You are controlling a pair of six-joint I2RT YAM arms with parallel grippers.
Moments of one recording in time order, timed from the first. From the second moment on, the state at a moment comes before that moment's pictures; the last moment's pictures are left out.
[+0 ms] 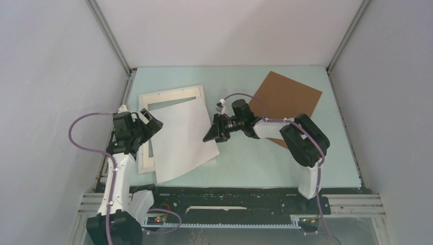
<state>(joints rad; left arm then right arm) 0.19 0.87 0.71 -0.51 0.14 -0.55 0.67 1.92 1.05 0.40 -0.92 0.94</state>
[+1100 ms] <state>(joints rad) 0.21 0.83 0.66 -0.50 0.16 -0.53 0.60 2.25 1.45 0.06 -0.79 0.87</state>
